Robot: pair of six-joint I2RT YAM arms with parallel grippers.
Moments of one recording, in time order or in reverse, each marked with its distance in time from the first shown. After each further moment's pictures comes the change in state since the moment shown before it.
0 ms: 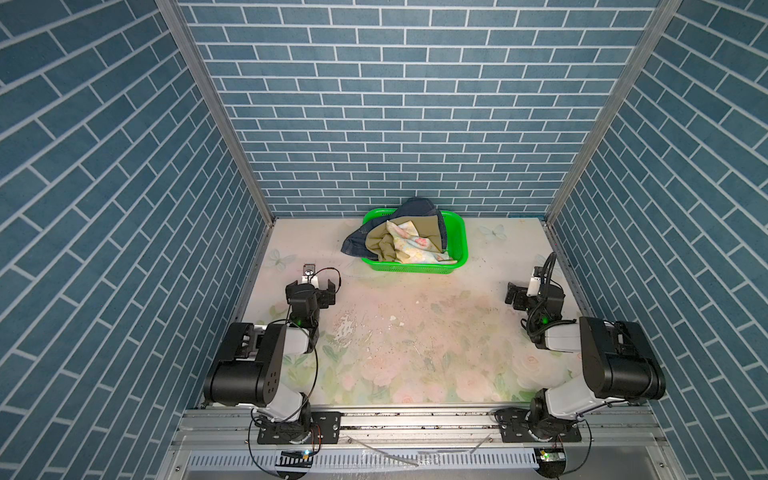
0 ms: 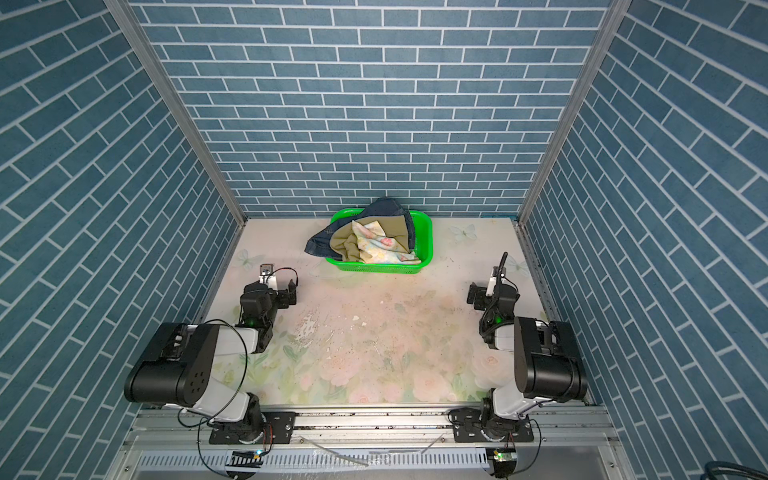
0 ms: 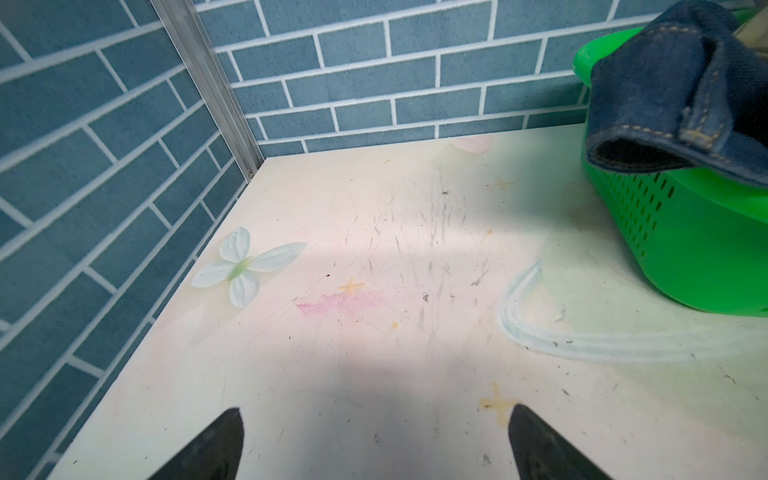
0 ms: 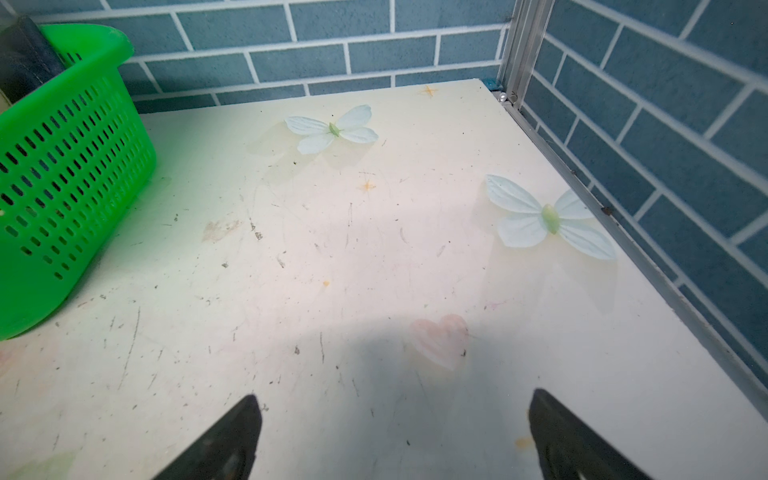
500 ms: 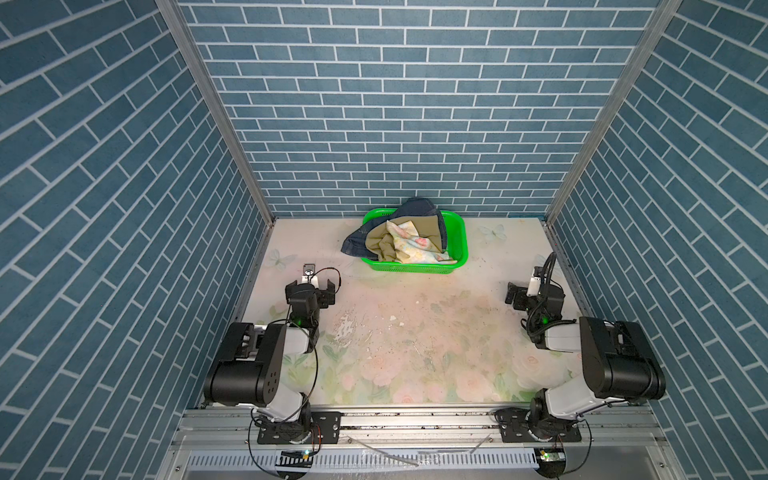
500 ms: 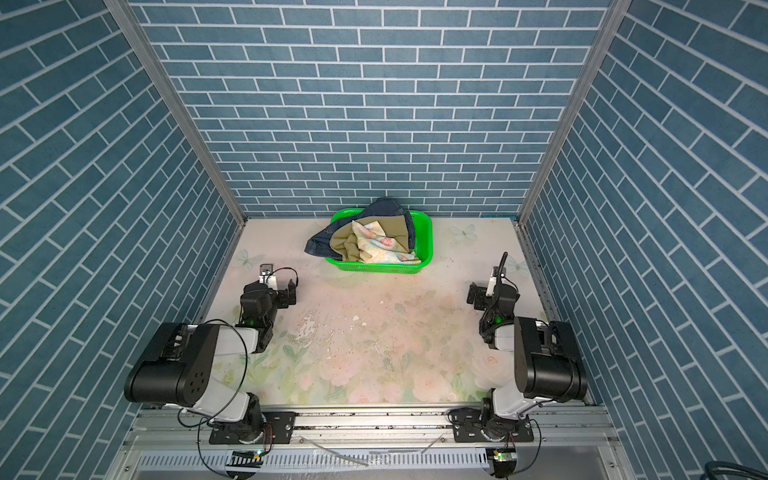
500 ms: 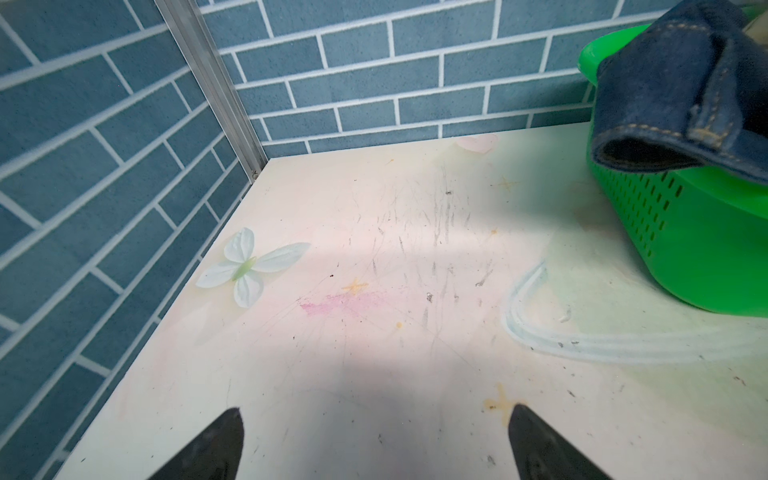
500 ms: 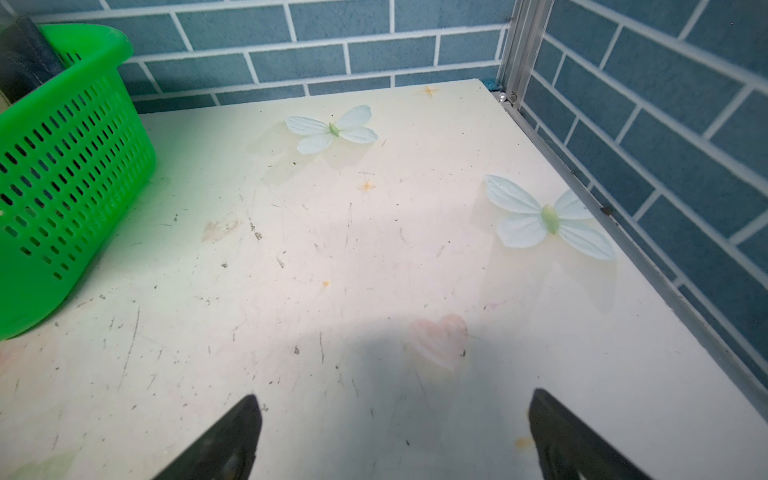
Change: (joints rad) left arm -0.002 0.000 0.005 -0.008 -0.005 0.005; right arm 0.009 0.000 0.000 0.002 0.016 -0.002
